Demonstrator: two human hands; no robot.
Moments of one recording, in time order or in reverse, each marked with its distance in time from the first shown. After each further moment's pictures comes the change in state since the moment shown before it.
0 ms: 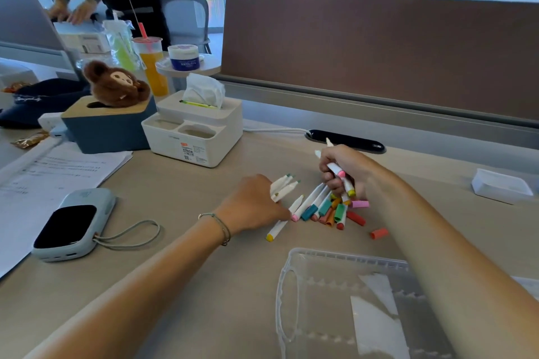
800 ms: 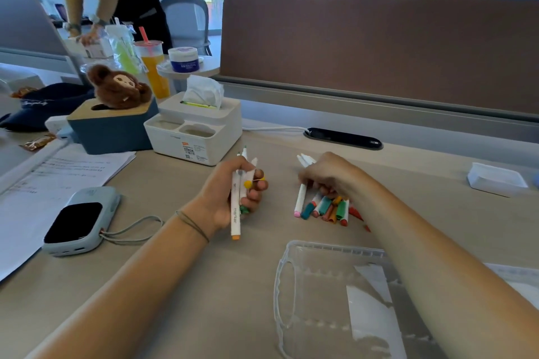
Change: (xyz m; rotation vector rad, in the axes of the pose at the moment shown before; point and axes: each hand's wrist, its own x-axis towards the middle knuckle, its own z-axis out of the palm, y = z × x) left_hand -0.011 -0.022 -0.023 -1.531 -0.378 -0.255; right_hand 0.012 0.007 0.027 -0.606 0.223 -0.054
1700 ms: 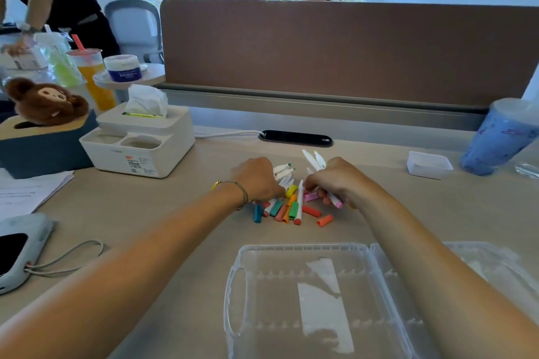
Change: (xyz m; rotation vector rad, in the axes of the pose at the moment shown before) left_hand 0.099 -0.022 0.094 1.822 0.287 0.255; right_hand -0.033 0.077 -0.056 0.245 0.139 0.017
